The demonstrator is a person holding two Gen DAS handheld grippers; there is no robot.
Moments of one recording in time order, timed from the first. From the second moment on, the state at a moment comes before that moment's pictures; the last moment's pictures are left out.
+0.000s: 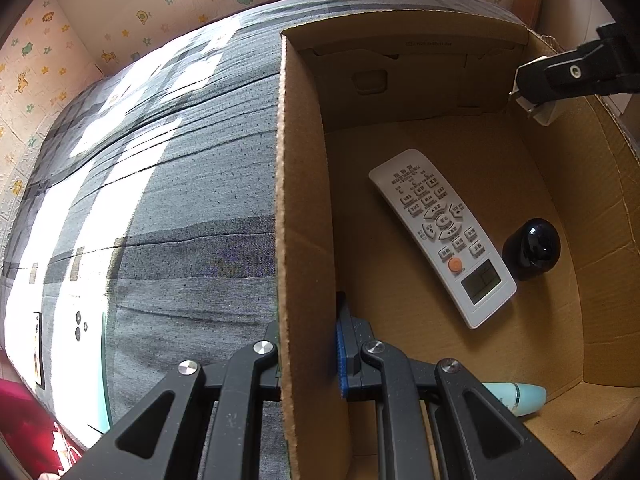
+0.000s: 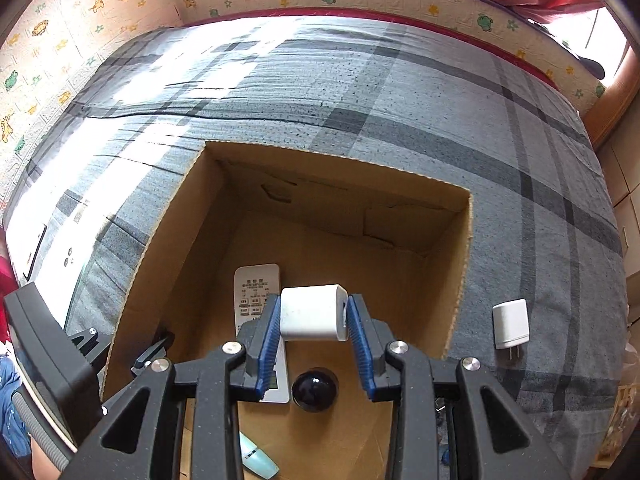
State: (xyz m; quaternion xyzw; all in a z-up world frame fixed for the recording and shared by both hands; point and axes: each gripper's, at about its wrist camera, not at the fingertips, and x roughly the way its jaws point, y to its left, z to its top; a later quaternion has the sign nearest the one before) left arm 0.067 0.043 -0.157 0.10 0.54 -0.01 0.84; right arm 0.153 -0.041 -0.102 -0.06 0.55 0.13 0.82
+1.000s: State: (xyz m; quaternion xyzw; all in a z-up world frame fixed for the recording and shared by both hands) left arm 0.074 0.058 -0.165 0.08 0.55 -0.03 0.83; right arm 0.193 -0.020 -0.178 -0.08 0.61 0.12 0.78
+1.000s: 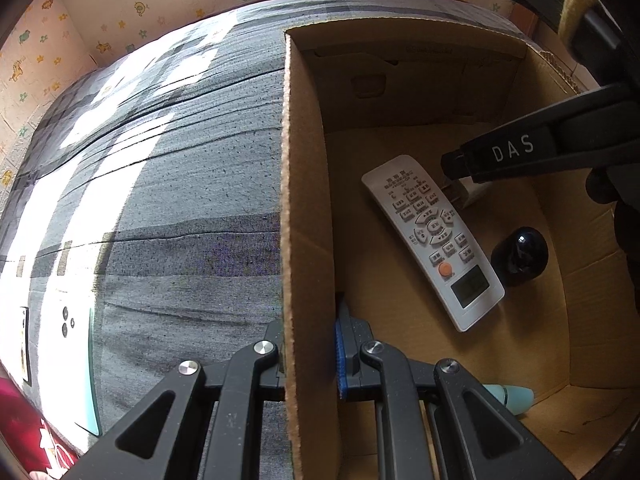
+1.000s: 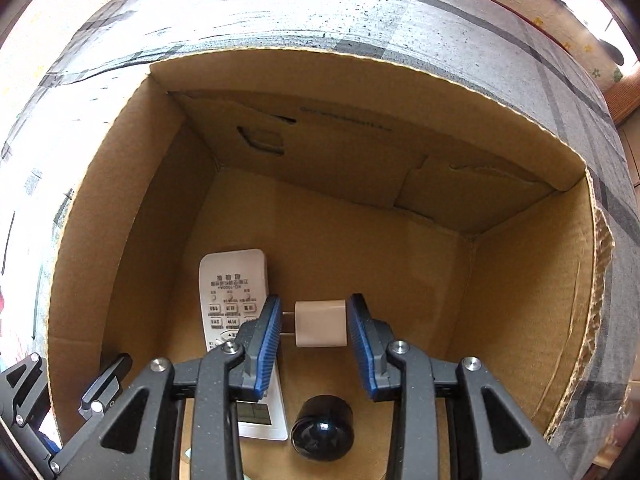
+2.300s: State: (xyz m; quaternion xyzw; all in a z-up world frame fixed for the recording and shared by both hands) left arm 0.095 0.085 -0.170 0.03 0.56 -0.06 0.83; right arm 0.135 -0.133 -0.042 0.00 0.51 0.06 0.86
